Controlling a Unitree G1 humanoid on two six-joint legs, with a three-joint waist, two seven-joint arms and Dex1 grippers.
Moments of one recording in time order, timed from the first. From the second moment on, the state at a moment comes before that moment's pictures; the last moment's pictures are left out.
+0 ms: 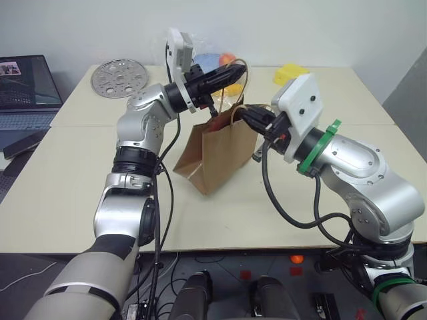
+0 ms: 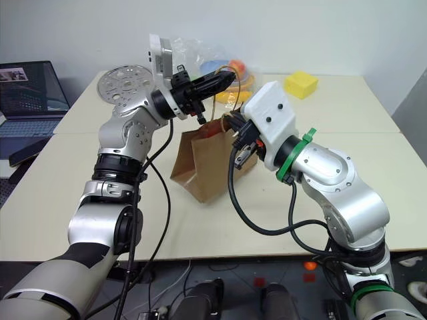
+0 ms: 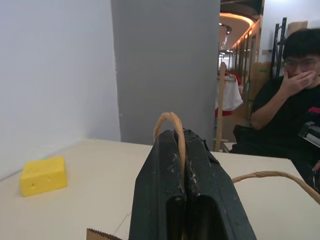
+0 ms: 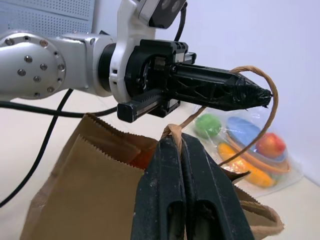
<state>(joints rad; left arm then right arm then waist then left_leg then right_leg) -1.11 0.34 0.08 0.60 -0.43 0.23 -1.11 -0.69 -0.41 0.16 -0.68 0.31 0.96 0.38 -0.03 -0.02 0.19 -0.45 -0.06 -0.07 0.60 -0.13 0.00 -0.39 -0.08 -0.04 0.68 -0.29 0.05</state>
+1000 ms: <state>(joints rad) -0.24 0.68 0.31 -0.37 -0.61 0.68 -0.84 -0.84 -0.53 -0.16 -0.37 0.83 1.12 0.67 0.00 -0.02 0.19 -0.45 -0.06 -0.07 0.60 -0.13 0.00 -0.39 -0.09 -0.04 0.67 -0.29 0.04</state>
